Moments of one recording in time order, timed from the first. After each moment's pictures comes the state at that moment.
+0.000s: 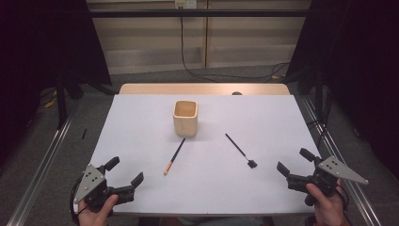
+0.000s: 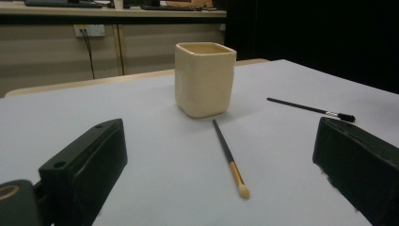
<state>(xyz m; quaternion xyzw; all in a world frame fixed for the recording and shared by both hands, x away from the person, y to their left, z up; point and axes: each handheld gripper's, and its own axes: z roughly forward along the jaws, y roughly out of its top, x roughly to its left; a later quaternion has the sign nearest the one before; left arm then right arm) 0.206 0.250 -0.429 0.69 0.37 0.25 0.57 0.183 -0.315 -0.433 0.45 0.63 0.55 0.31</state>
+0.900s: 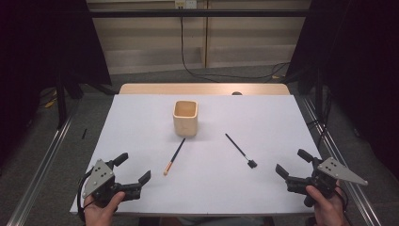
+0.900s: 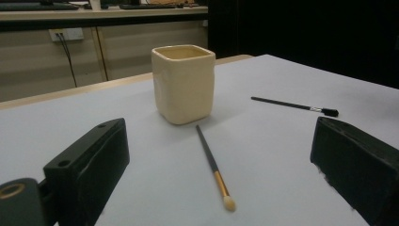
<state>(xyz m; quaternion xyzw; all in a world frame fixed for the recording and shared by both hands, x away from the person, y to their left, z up) 0.215 0.234 -0.420 0.72 0.33 0.24 0.57 0.181 -0.312 -0.433 0.44 0.64 0.55 0.30</state>
